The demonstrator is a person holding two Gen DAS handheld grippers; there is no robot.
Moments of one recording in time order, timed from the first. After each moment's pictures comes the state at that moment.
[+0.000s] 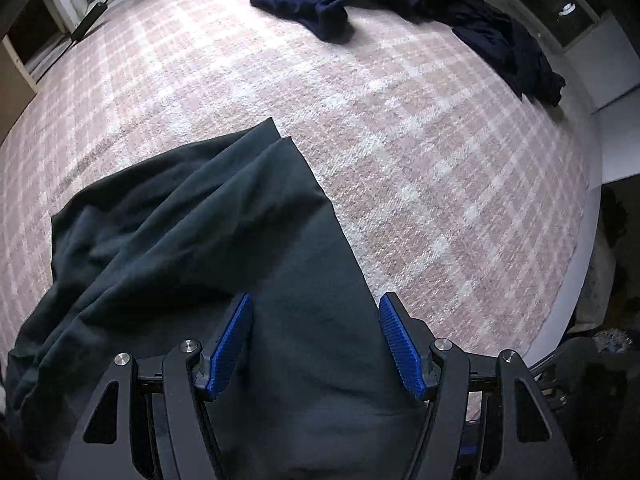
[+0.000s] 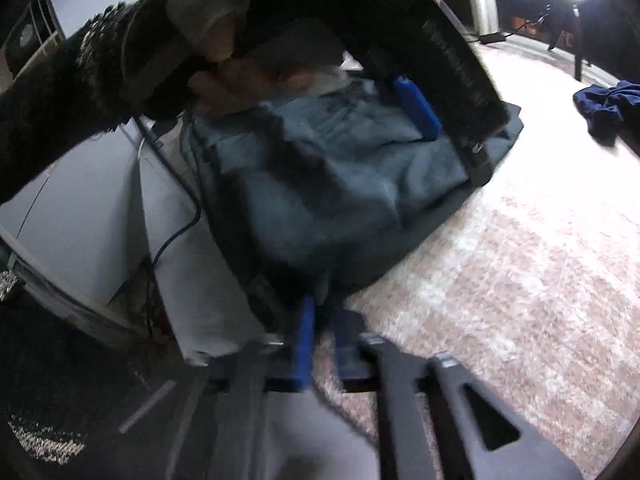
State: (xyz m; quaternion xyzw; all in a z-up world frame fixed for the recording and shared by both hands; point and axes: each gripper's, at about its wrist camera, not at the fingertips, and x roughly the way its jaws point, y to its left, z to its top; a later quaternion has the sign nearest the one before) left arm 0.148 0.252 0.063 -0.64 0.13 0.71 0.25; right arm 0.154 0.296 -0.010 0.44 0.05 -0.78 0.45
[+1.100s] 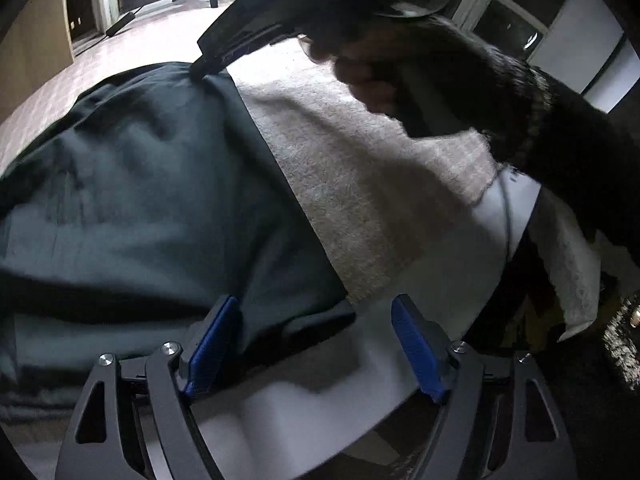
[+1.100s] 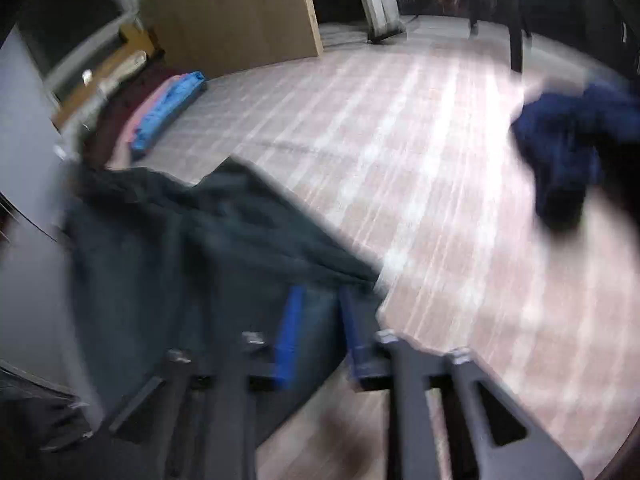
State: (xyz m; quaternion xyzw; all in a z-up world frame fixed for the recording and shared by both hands) left arm 0.336 0.205 0.075 -0.55 0.06 0.78 0.29; right arm -0.053 0.271 -0.011 0.48 0.05 -0.82 0.29
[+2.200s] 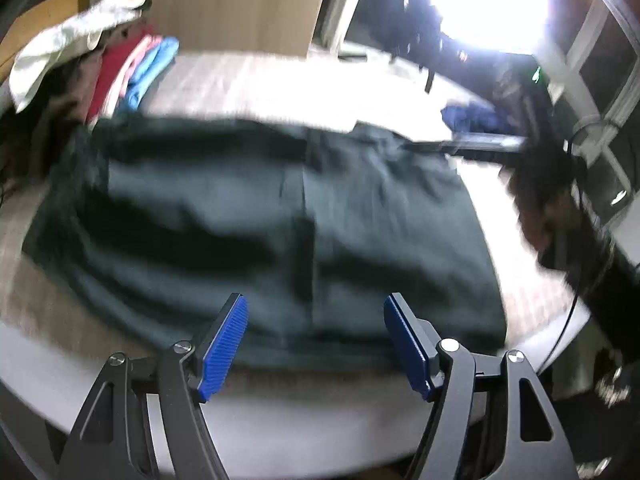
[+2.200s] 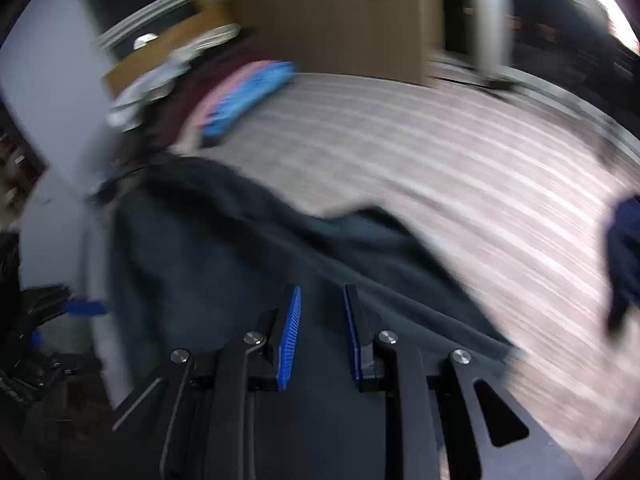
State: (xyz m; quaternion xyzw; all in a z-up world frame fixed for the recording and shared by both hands) left arm 0.318 -0.008 0.117 -0.49 -0.12 0.86 0.09; right arm -0.020 0.132 0.026 0.46 0.08 -0.77 0.43
